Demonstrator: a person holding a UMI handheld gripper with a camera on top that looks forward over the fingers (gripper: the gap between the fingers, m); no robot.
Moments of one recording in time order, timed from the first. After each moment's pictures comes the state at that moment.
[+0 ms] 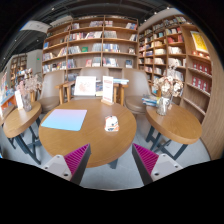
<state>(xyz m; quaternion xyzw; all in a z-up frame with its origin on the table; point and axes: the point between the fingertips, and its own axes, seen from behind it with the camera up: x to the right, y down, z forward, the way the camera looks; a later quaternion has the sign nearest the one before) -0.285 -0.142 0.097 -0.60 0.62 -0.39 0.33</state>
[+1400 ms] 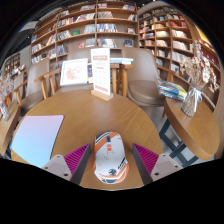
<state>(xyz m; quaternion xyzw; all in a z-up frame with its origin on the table) -0.029 -0.171 -0.015 -0.61 0.67 -0.32 0.28</state>
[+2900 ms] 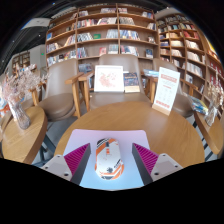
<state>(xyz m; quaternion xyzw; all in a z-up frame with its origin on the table) 0.005 0.106 0.032 -0.63 0.63 -0.32 0.33</state>
